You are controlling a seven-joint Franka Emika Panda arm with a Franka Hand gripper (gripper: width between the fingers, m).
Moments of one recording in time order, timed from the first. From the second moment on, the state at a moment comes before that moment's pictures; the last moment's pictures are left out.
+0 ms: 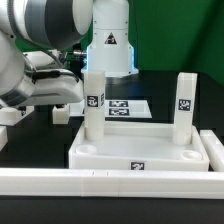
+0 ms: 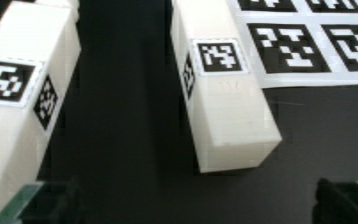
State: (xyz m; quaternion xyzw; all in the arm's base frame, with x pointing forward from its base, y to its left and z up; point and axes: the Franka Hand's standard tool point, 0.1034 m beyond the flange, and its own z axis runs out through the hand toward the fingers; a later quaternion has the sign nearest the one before) arm 0.440 -0.161 0.039 -0.90 0.06 0.42 0.11
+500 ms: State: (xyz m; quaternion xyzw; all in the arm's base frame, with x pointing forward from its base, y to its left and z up) arm 0.436 -0.160 0.037 -0.89 0.06 0.43 0.11
